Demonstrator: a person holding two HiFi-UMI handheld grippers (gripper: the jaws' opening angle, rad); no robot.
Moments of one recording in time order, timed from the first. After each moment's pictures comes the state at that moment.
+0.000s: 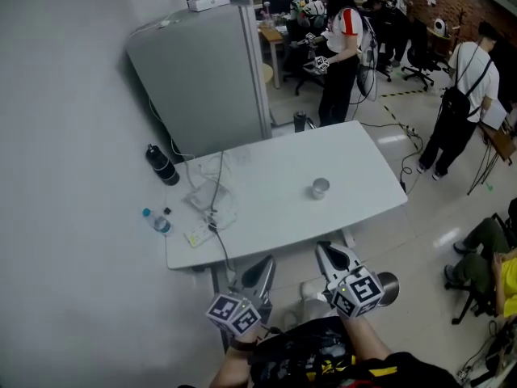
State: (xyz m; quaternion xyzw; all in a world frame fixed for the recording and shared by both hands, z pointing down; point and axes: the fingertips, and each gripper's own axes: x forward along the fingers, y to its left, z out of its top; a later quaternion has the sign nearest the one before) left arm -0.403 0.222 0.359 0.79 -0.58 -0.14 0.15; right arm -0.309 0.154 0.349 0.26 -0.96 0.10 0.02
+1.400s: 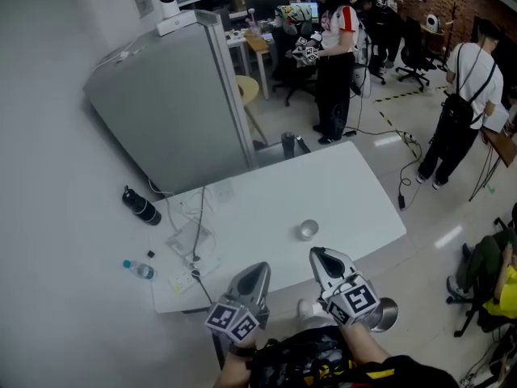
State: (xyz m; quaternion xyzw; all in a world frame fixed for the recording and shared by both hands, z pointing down) left arm -0.422 0.040 0.356 0.79 -0.58 -0.13 0.14; right arm -0.327 -0.017 0.335 0.26 -0.96 0.08 -0.01
